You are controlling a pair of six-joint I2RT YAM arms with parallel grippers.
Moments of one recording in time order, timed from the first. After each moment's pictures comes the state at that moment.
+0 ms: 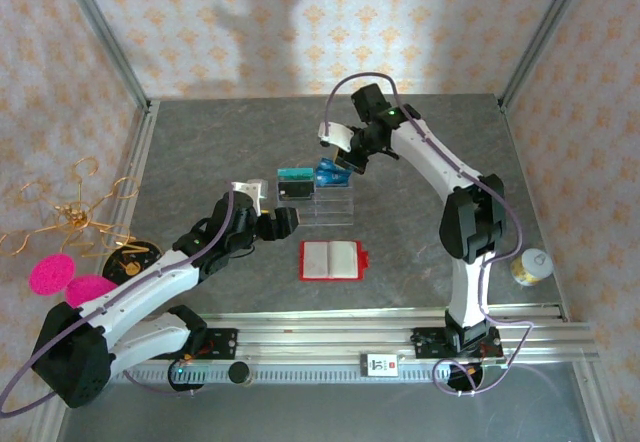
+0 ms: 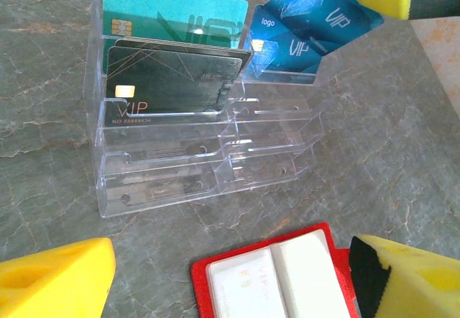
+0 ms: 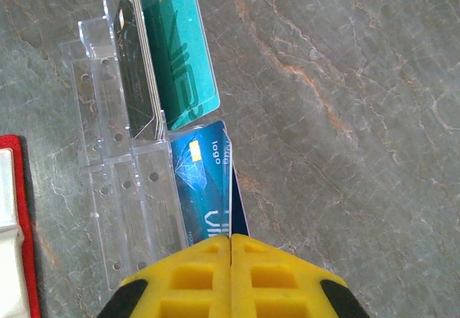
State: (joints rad) left arm -0.54 1.02 0.58 -0.14 0.04 -0.60; right arm 0.45 1.98 1.84 -0.95 -0.40 -0.87
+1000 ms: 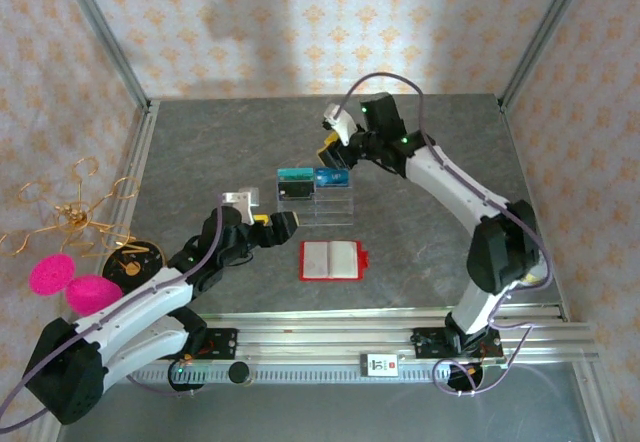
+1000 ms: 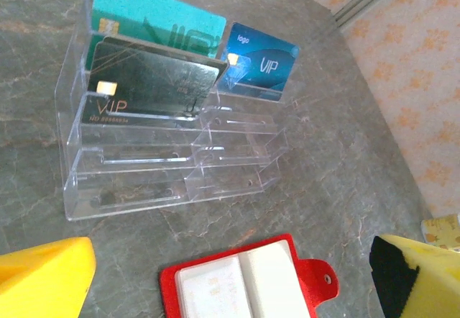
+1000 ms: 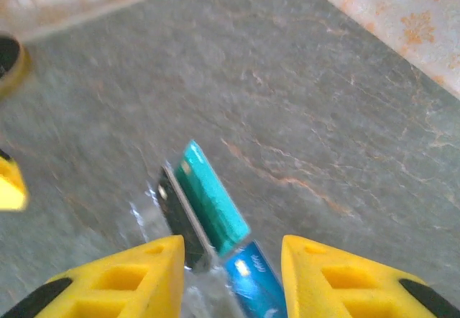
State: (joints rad) left arm -0.53 0.90 0.39 0.09 0.08 -0.71; right arm 0.52 1.66 1.41 -0.35 -0.48 -0.23
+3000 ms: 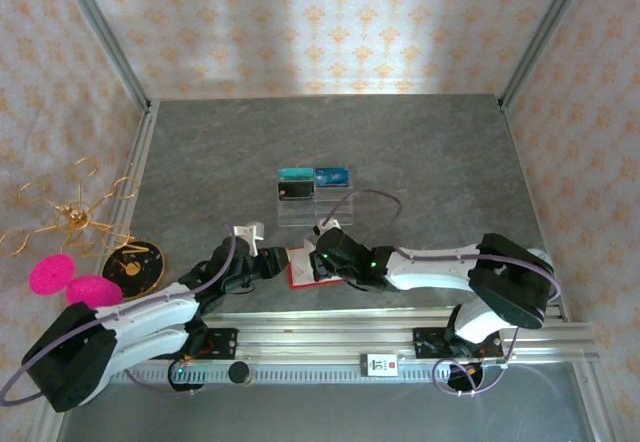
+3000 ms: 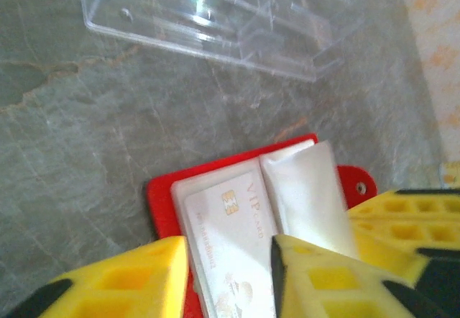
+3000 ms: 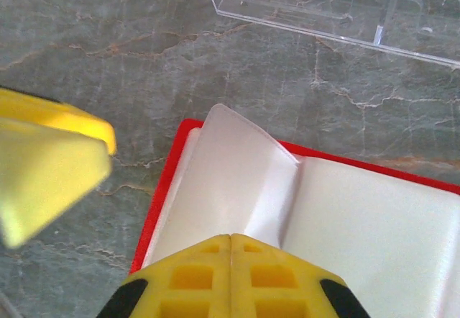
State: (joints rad) left arm -0.65 0.98 0.14 0.26 0.11 -0.86; right arm 1.10 1.50 0.69 0.03 0.13 0.67
